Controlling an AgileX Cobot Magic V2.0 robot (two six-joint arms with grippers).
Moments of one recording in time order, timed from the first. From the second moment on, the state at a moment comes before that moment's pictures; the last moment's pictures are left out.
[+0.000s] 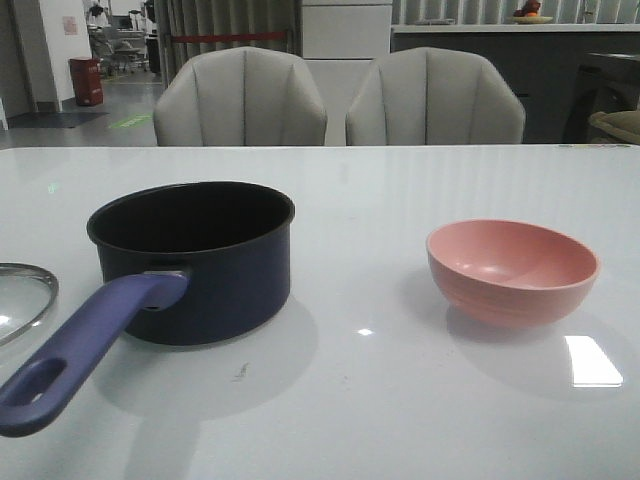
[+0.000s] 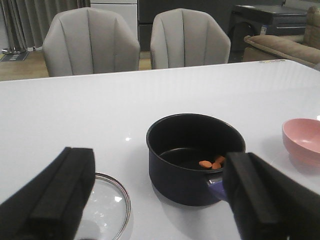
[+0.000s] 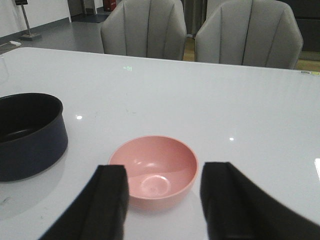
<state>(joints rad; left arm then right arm) -0.32 0.11 -0.34 -0.05 0.44 -0.01 0.23 0.28 -0.20 0.37 0.13 -0.29</state>
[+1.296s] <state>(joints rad) 0.03 1.36 -0.98 -0.12 0.78 -0.08 0.23 0.28 -0.20 0.37 0.13 -0.29</state>
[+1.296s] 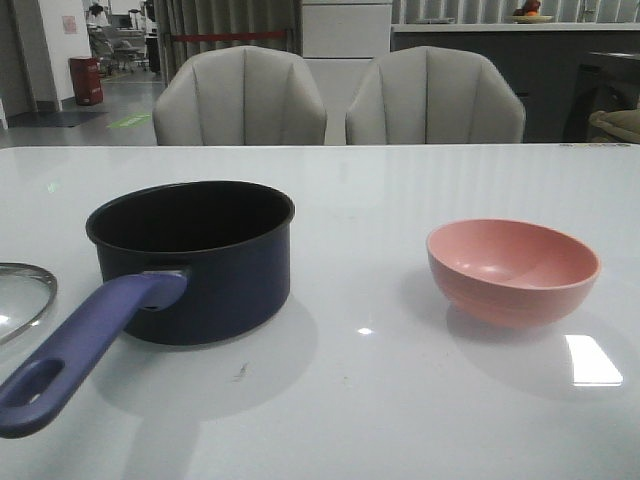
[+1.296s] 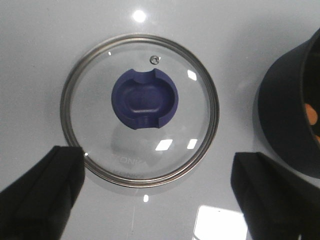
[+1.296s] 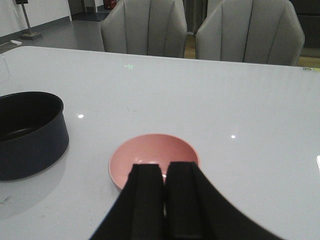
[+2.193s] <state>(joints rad) 0.03 1.80 -1.33 -0.06 1.00 -0.13 0.23 0.28 -0.20 0.38 0.13 -0.29</state>
